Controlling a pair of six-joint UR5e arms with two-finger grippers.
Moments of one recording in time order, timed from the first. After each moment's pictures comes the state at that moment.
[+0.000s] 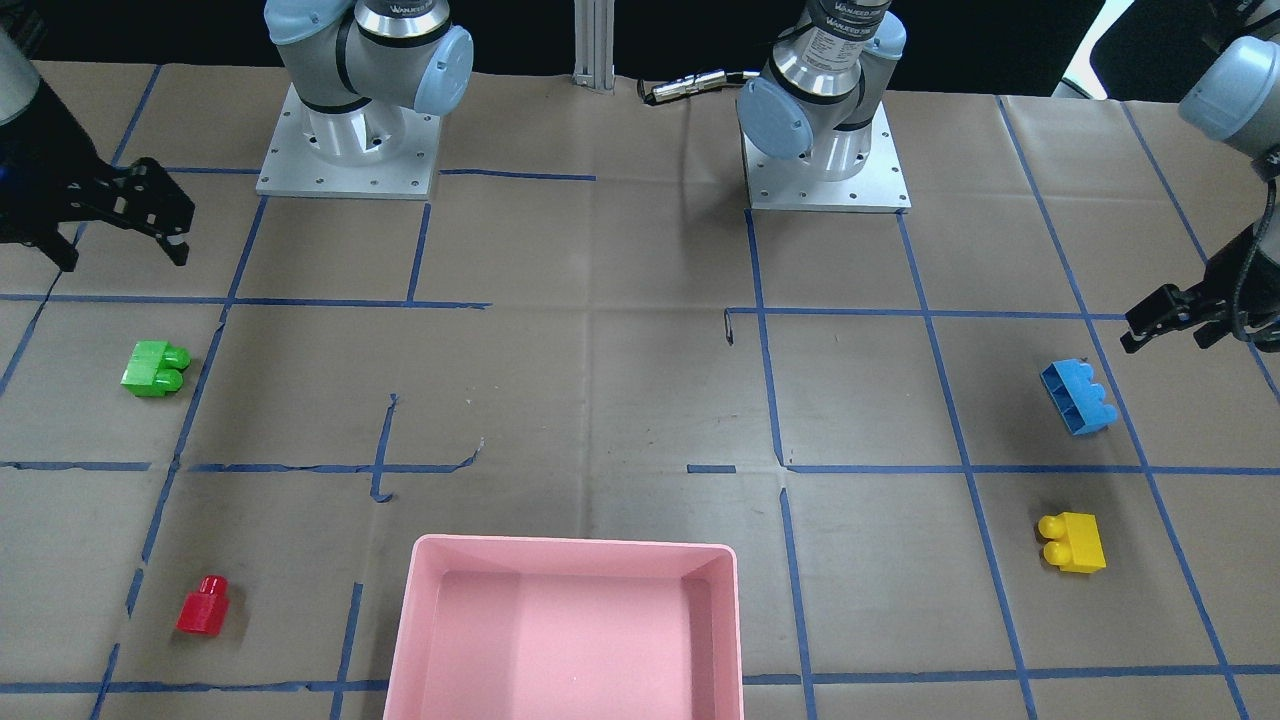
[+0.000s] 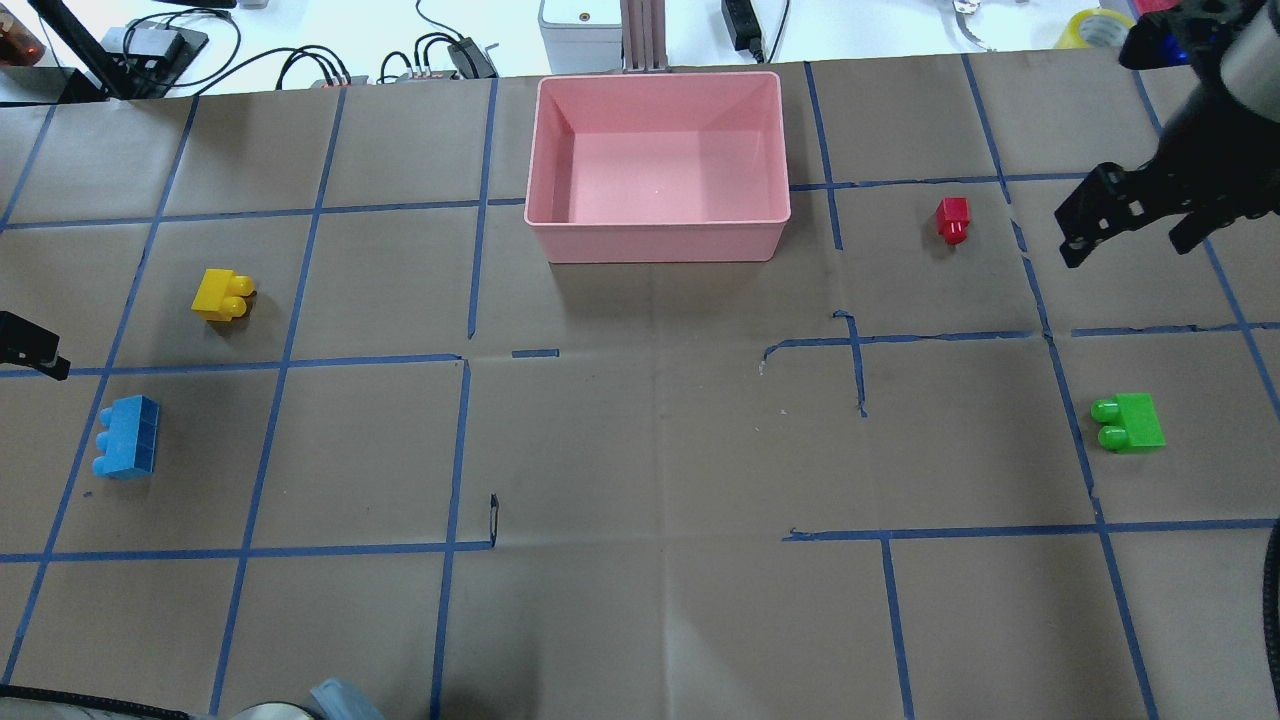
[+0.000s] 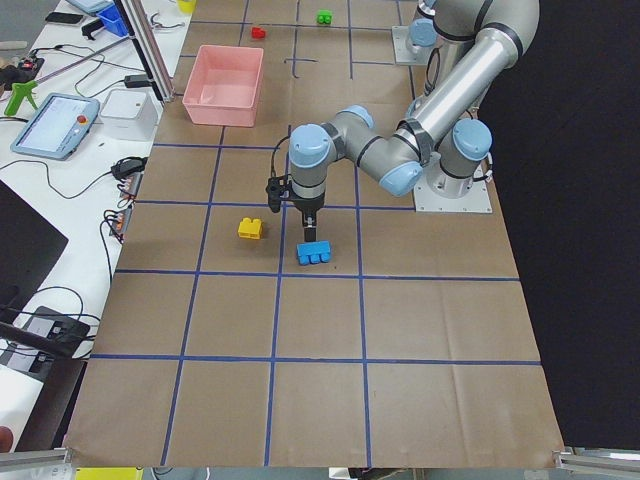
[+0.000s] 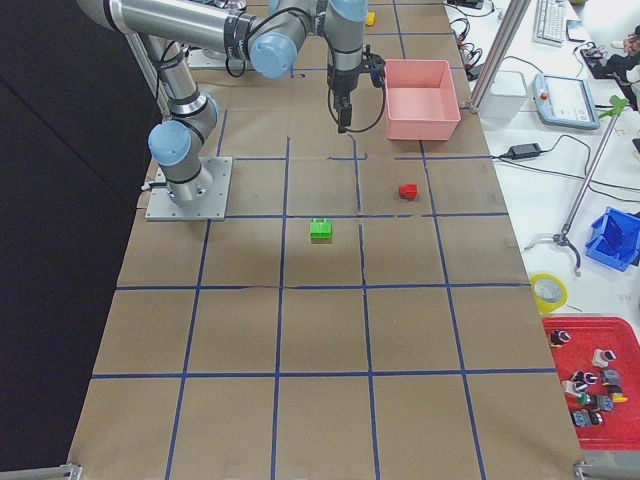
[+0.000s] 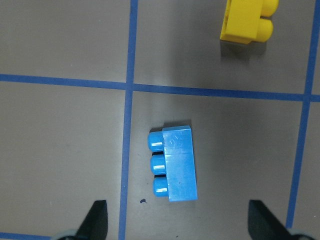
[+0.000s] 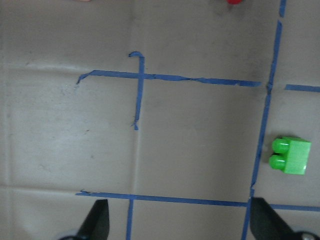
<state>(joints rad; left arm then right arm) -0.80 -1.74 -1.83 -1.14 1.58 0.69 1.21 -1.64 1.72 -1.67 -1.57 -0.43</state>
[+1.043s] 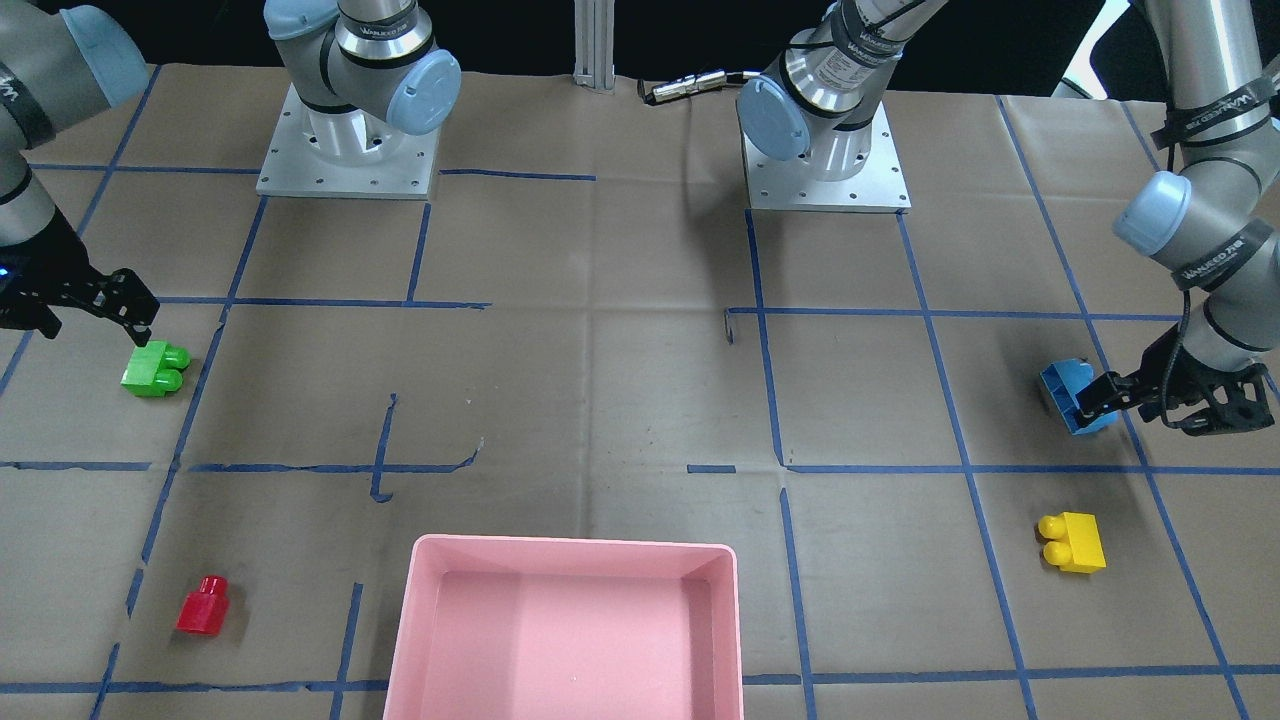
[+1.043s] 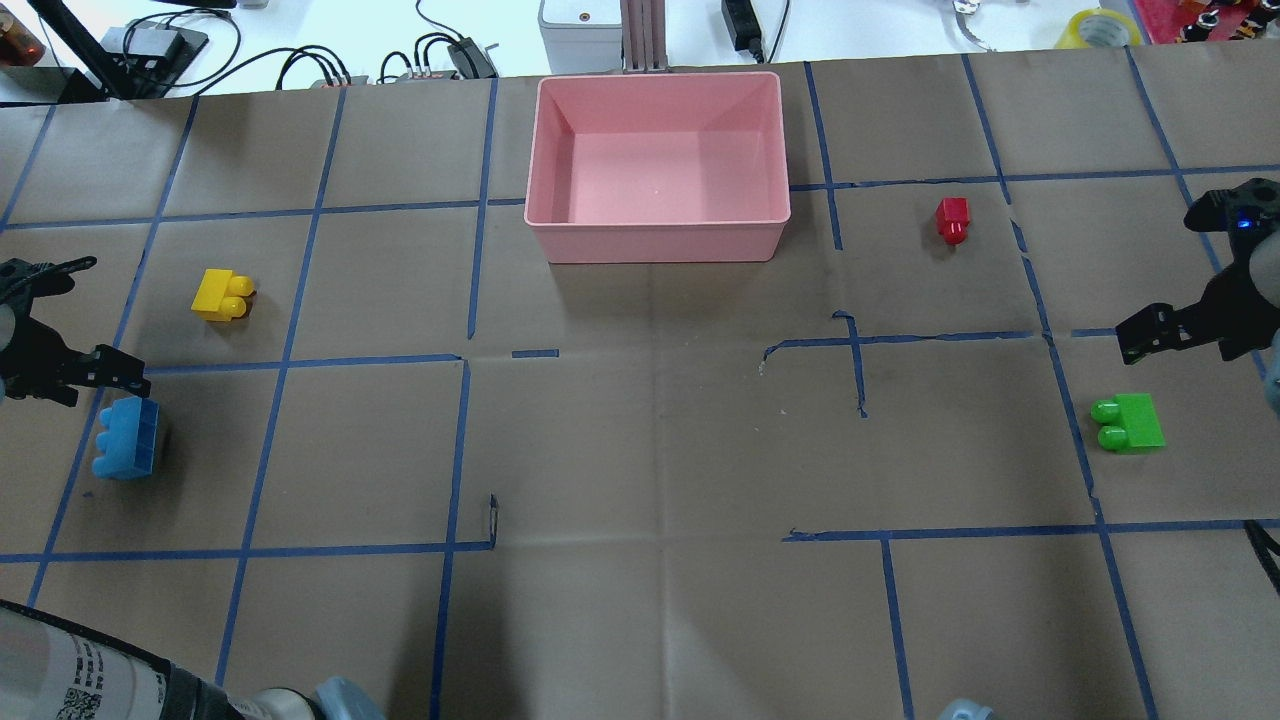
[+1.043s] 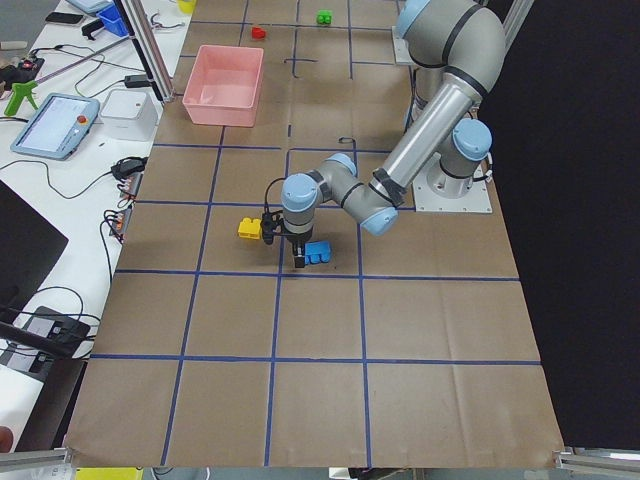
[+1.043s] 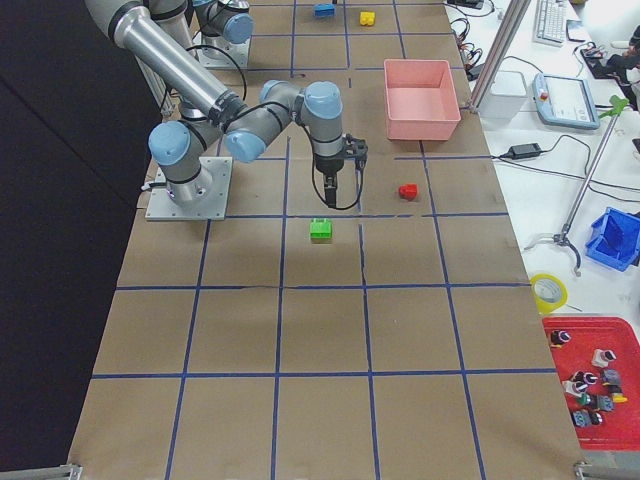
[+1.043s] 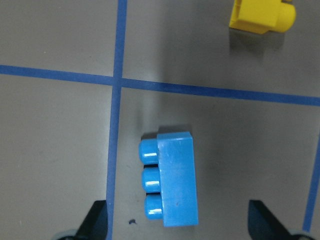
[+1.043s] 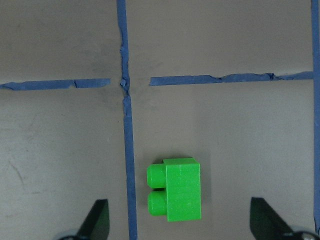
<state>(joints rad) -0.80 -1.97 -1.92 -0.78 1.54 0.68 0.99 -1.55 2.14 -2.30 -1.60 -0.56</state>
